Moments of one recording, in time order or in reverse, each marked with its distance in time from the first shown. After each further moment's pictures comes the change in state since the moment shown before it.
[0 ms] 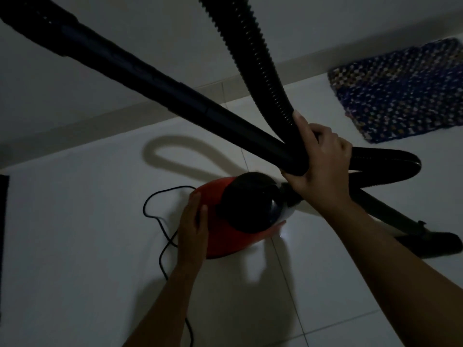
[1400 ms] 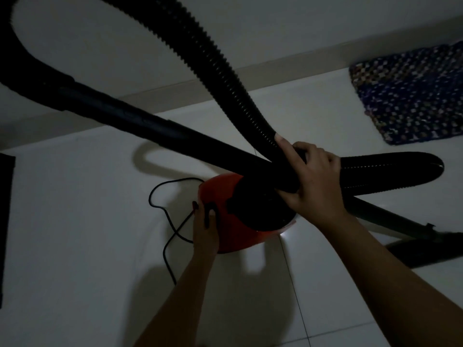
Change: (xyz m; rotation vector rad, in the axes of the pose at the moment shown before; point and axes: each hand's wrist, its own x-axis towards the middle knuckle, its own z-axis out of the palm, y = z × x) left_hand 0.004 -0.045 0.013 -0.137 -0.016 -0.329; right_hand -0.018 -0.016 0.036 0.005 -0.168 -0.110
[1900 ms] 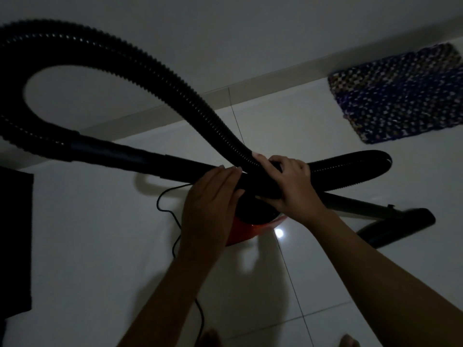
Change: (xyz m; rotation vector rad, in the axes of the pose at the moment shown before) left_hand -0.112 0.195 -0.033 0.791 0.169 1.181; right_hand -0.004 -0.021 -0.044 0.093 -0.158 -0.062
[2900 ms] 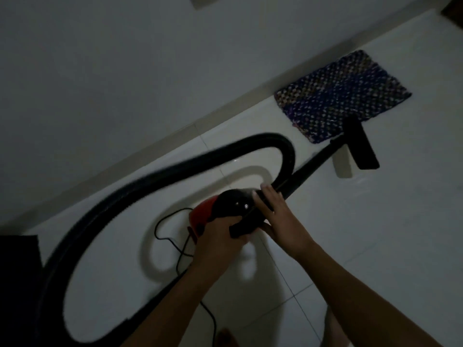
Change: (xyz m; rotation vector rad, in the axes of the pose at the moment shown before) left_hand 0.047 0.087 -0.054 -0.474 -0.827 -0.613; right_hand -0.081 -0.014 -0.055 0.183 0.053 0.144
